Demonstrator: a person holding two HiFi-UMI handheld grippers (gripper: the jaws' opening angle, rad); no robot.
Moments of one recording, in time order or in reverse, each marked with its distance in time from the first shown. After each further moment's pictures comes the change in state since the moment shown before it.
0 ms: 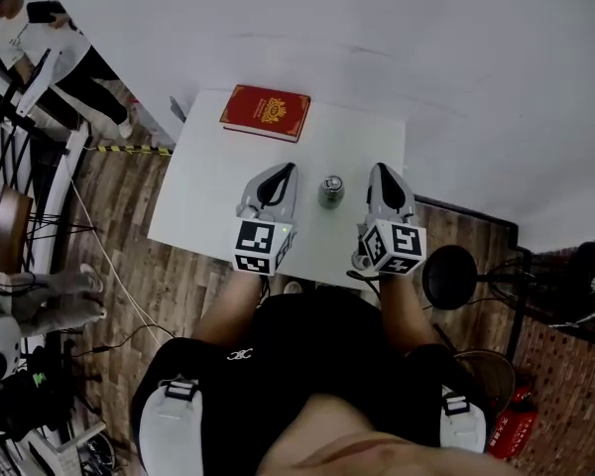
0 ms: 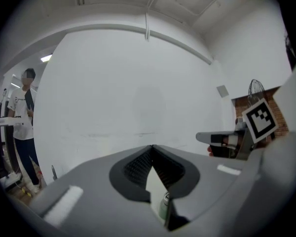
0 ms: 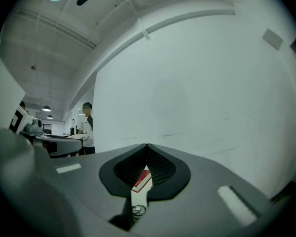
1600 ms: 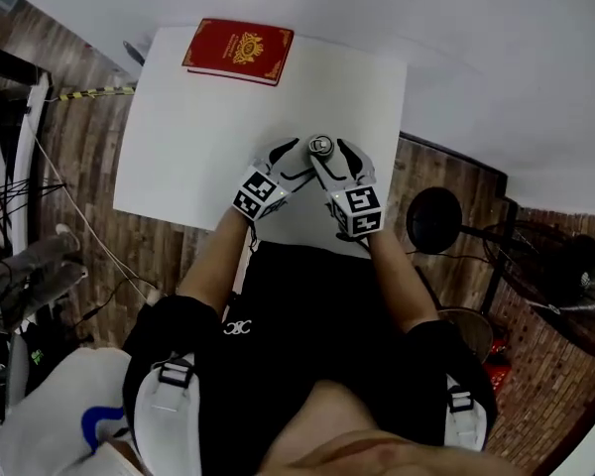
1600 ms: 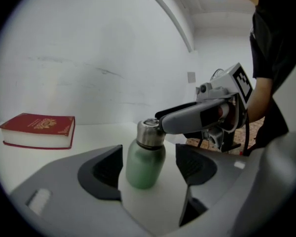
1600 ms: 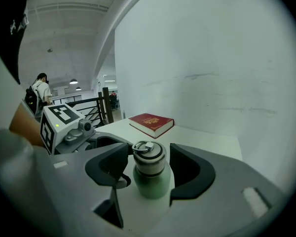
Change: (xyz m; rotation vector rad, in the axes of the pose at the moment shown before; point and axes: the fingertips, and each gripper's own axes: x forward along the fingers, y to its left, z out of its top) left arm 0.079 -0.067 -0.239 -0.080 0.284 -0.556; right arm 0.042 0.030 -0.210 -0.125 0.480 0.294
